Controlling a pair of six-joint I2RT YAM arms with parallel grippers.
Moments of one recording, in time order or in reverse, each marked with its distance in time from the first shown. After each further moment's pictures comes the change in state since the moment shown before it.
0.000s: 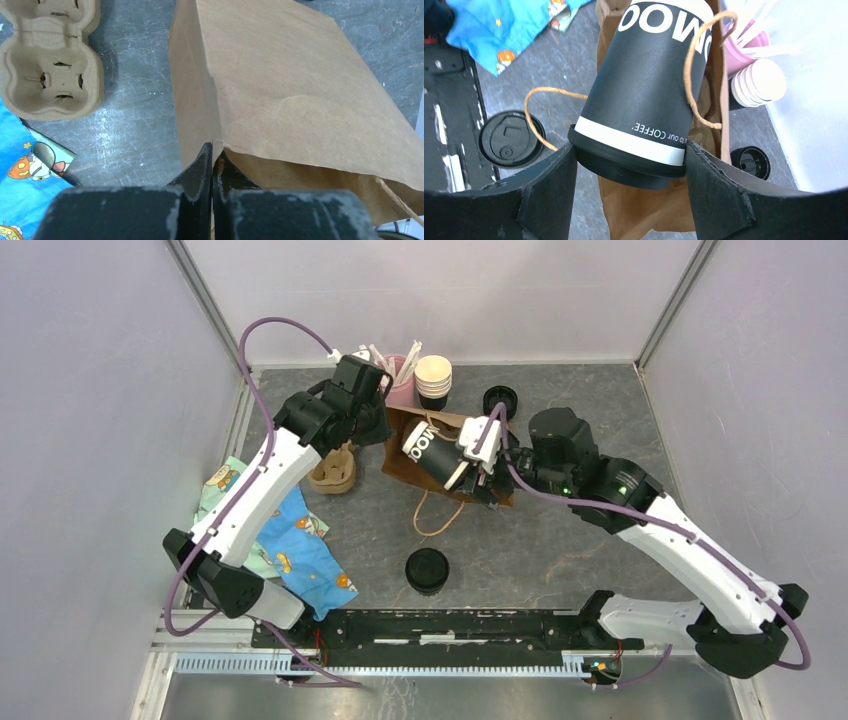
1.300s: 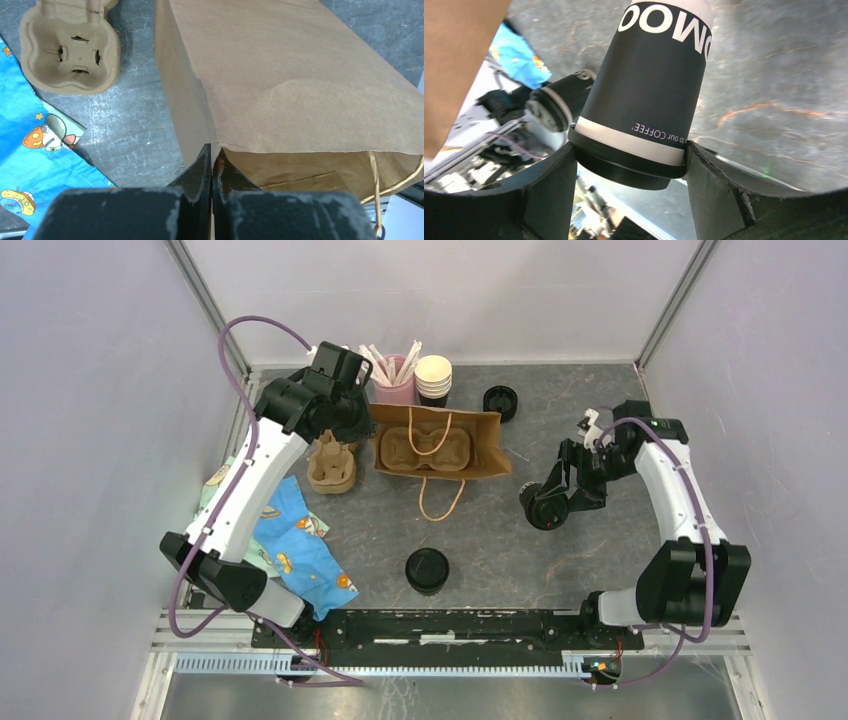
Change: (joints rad) left arm 0.098 0.044 0.139 -0.184 0.082 -0.029; right arm -0.915 0.277 -0.136 -0.562 -0.358 0.576
